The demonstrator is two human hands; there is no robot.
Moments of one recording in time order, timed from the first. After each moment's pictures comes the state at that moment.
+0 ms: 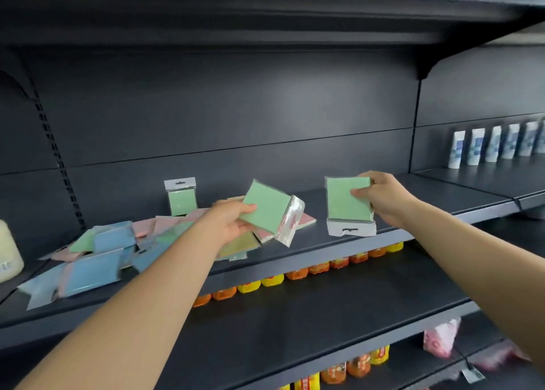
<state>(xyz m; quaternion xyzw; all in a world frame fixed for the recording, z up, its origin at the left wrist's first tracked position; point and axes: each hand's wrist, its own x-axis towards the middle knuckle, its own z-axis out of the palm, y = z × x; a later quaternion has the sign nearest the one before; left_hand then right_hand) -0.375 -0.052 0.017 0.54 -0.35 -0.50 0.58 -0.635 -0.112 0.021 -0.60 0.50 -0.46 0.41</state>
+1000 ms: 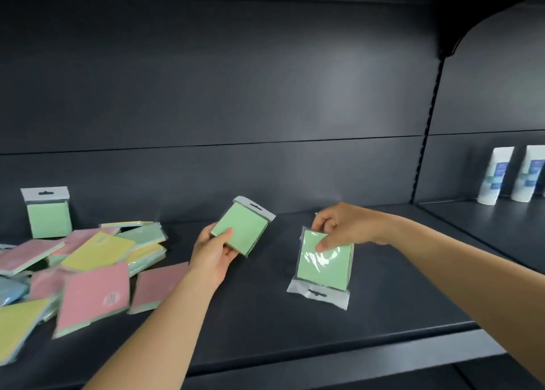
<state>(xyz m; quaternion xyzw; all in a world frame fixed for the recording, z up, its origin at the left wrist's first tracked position) -0.529 -0.345 -0.079 0.45 -0.18 -0.45 0.76 -0.766 -0.426 -0.009 -0.87 0.41 -0.06 0.29</state>
